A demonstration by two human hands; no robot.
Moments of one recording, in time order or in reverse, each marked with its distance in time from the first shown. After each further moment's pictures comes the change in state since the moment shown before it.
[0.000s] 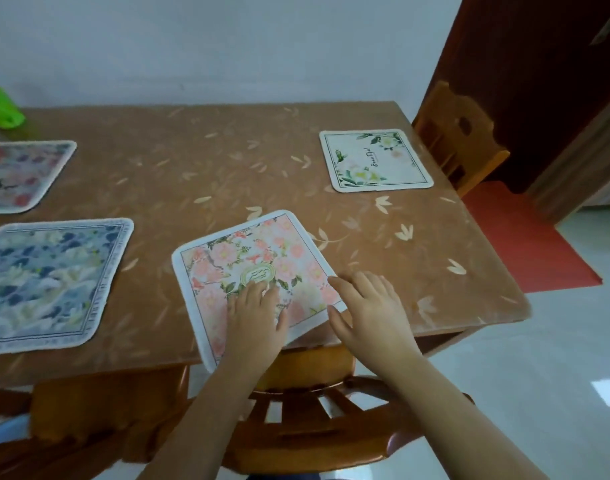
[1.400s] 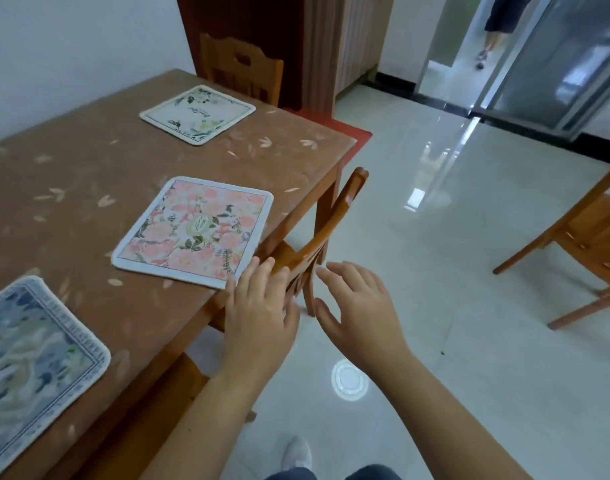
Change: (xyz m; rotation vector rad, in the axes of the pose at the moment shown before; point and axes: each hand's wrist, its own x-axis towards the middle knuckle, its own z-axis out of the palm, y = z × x) left_hand -0.178 -0.124 -0.125 -0.204 -0.121 0.869; right_hand -0.173 -0.314 0.019 -0.202 0.362 0.783
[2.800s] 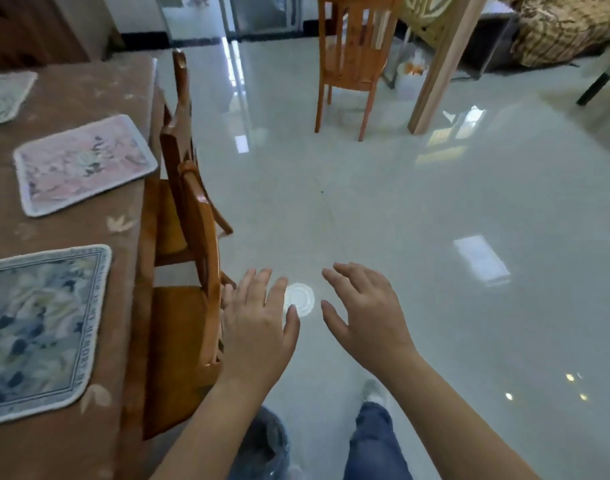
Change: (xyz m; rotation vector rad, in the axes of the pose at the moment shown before) left_hand -0.387 -0.161 -0.158 -0.151 -0.339 0.695; right_hand -0.390 -0.395 0.006 -0.249 0.224 0.741
